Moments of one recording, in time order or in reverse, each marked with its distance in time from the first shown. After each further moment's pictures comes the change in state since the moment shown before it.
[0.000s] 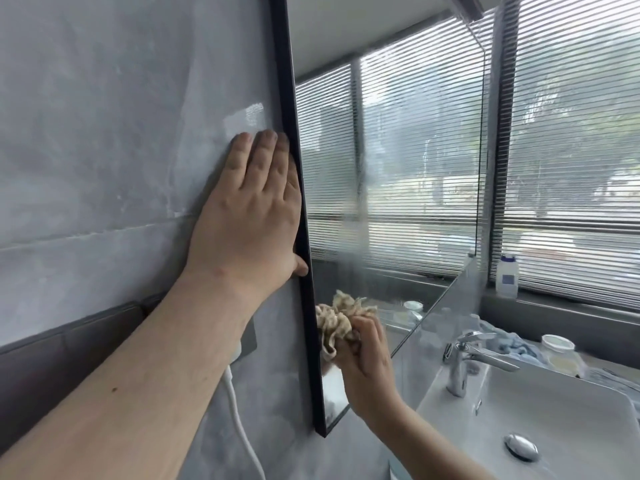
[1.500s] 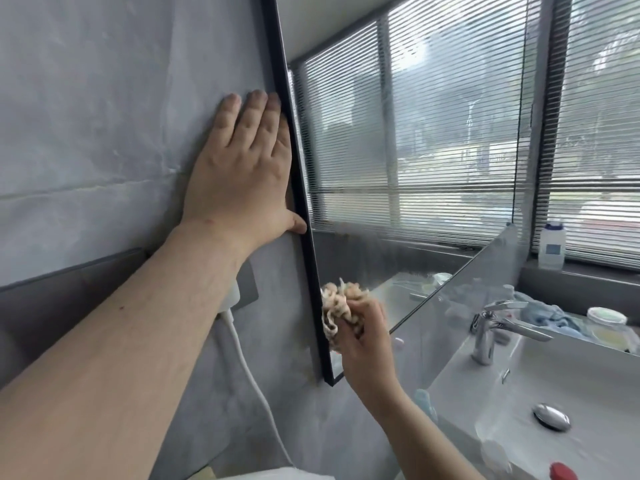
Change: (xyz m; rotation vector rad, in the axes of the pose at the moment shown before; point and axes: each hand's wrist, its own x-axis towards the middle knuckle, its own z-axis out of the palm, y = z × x) left_hand -0.001 0.002 0.001 0.047 0.006 -0.052; right_hand -0.028 -0.027 0.001 0.213 0.004 0.272
